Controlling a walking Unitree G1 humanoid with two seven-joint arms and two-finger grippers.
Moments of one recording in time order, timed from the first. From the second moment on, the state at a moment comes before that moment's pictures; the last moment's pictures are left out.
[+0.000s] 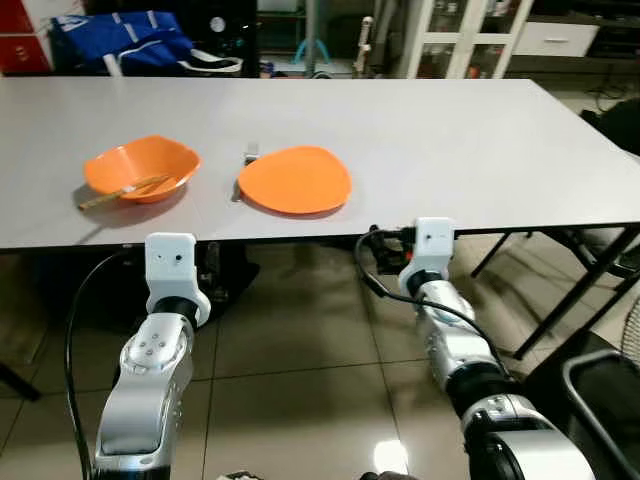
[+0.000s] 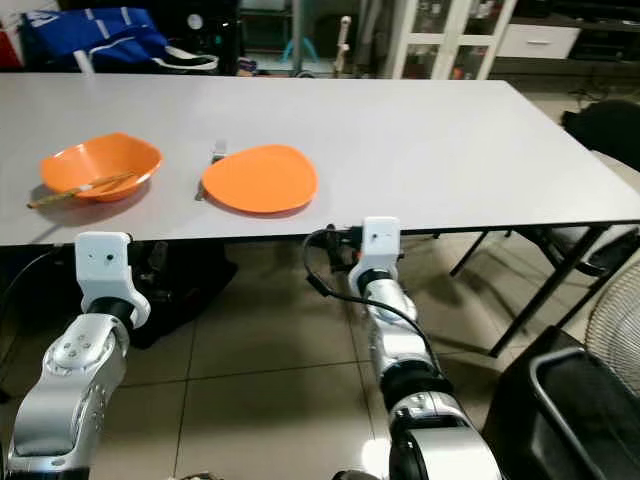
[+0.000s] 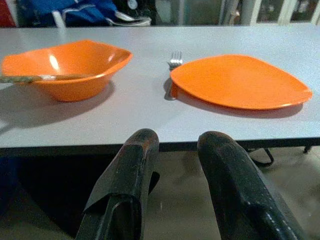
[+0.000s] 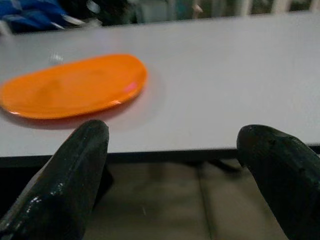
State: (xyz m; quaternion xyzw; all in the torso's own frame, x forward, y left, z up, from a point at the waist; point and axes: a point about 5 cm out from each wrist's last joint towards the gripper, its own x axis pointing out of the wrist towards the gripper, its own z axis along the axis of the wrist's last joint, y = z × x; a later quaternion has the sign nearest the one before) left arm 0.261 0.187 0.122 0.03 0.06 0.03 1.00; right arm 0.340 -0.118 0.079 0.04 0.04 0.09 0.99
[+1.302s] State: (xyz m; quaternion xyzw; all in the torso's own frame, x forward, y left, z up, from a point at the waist) left arm 0.209 0.203 0.097 0.00 0.08 0.07 0.99; right arm 0.283 -0.158 0.061 -0.04 0.06 0.15 0.99
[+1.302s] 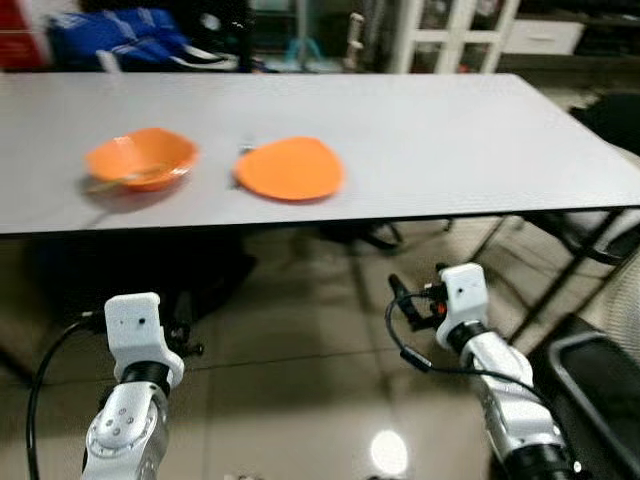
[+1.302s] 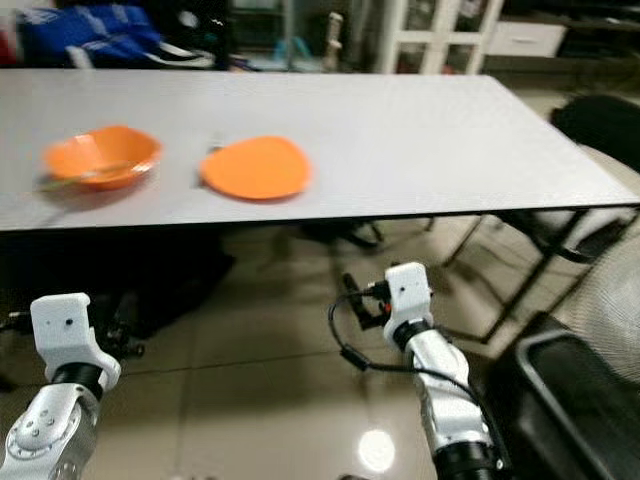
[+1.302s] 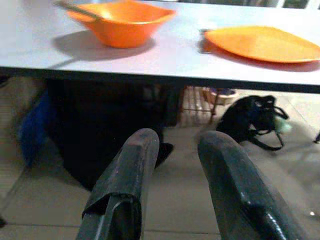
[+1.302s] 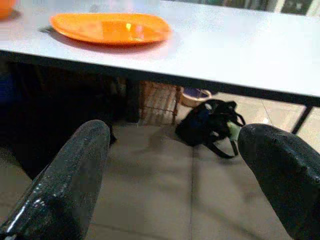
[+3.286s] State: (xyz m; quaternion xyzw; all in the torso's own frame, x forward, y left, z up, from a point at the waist) left arm 0.238 0.198 0.105 -0.04 0.07 0.05 1.00; right arm 0.283 -0.145 0.035 0.02 0.11 0.15 0.98
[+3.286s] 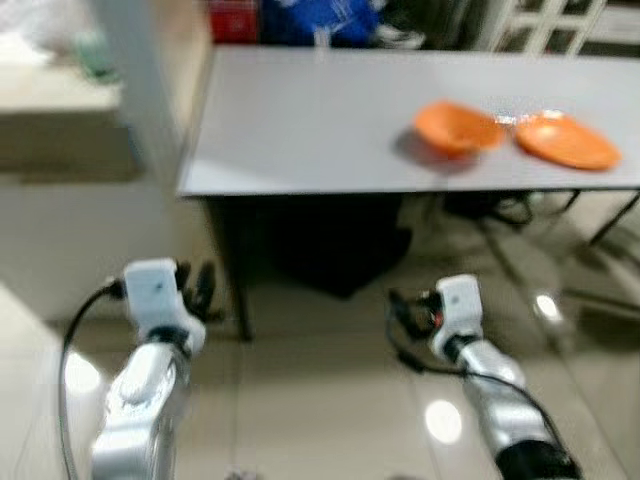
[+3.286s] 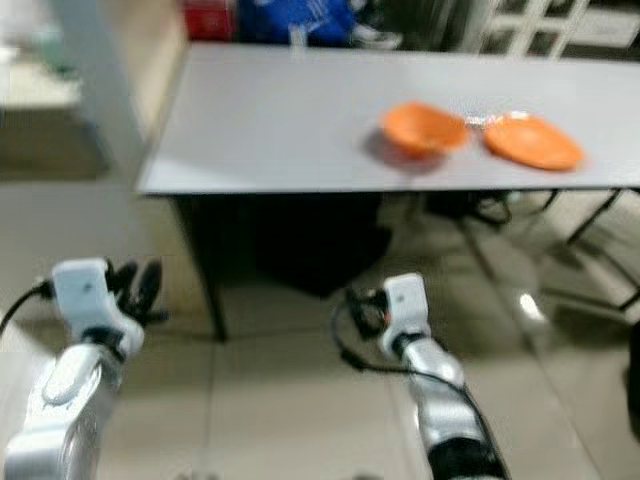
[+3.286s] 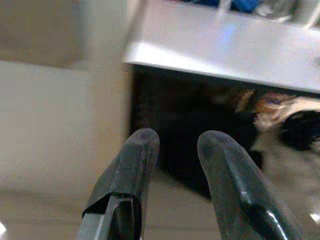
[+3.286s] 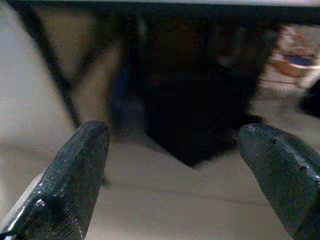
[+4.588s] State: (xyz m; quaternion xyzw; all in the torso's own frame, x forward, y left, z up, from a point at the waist) left arm 0.239 0.202 0.126 0.04 -0.02 0.06 1.00; right arm 0.314 -0.144 0.084 0.07 0.01 0.12 0.99
